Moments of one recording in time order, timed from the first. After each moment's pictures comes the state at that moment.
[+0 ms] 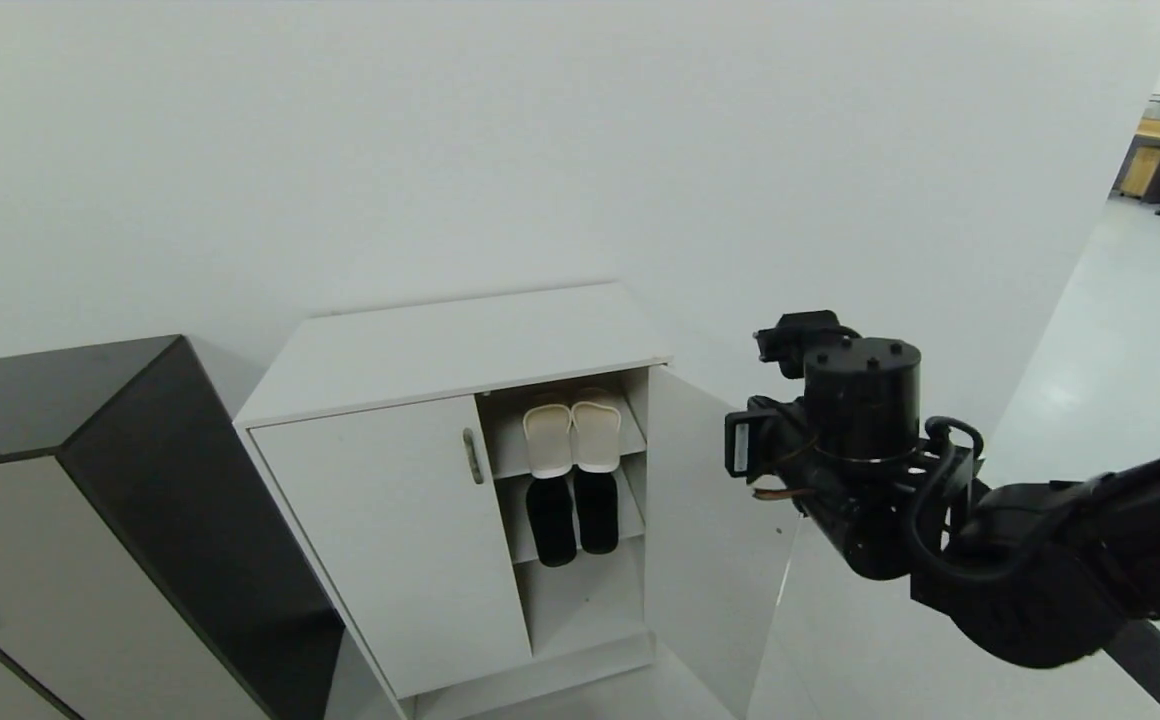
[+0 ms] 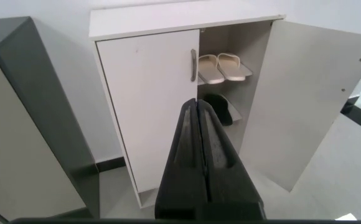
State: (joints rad) left arm 0.00 0.00 0.00 0.00 -0.02 0.02; right arm 0.74 1.90 -0.98 -0.72 -0.61 0.12
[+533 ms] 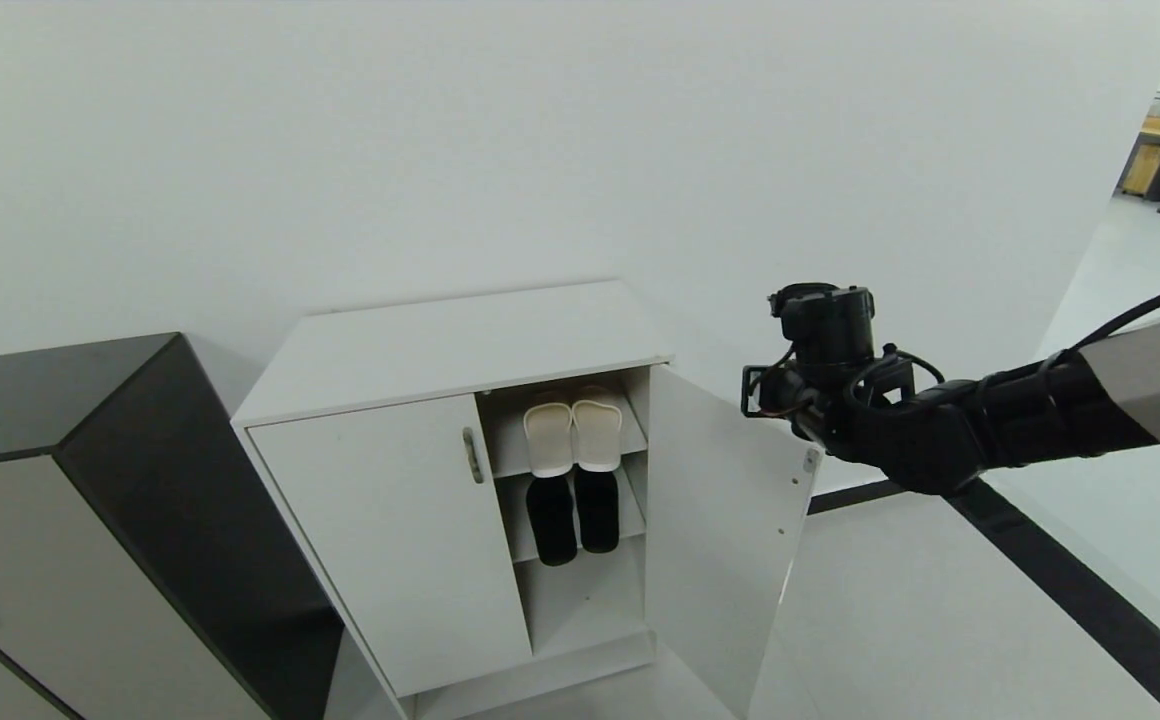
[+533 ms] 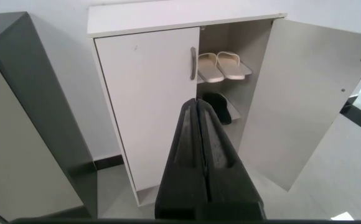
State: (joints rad) left arm 0.00 0.00 0.00 0.00 -0.02 0.00; right arm 0.51 2.10 -1.38 -0.40 -0.47 0.22
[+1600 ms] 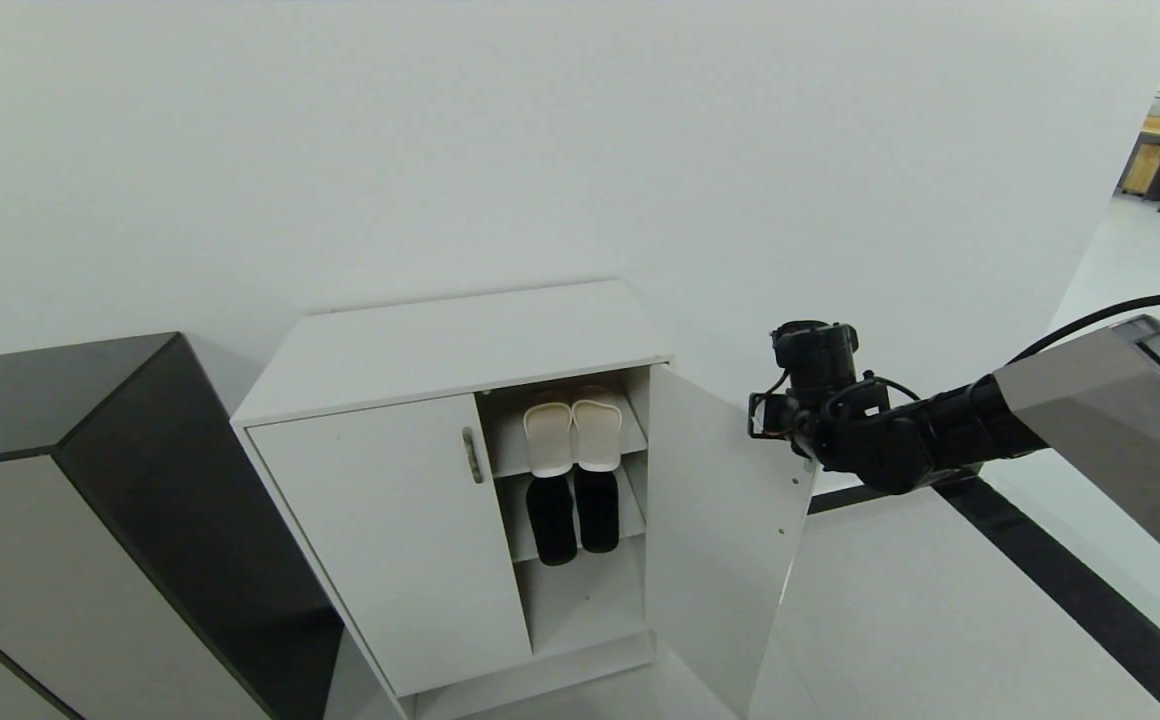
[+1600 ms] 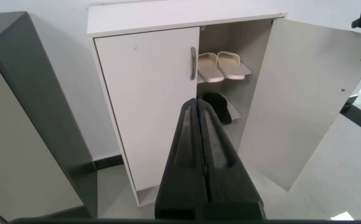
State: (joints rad) left arm 0.00 0.00 0.00 0.00 -0.02 0.00; right arm 0.44 2.25 -1.45 -0.38 -0.43 0.23
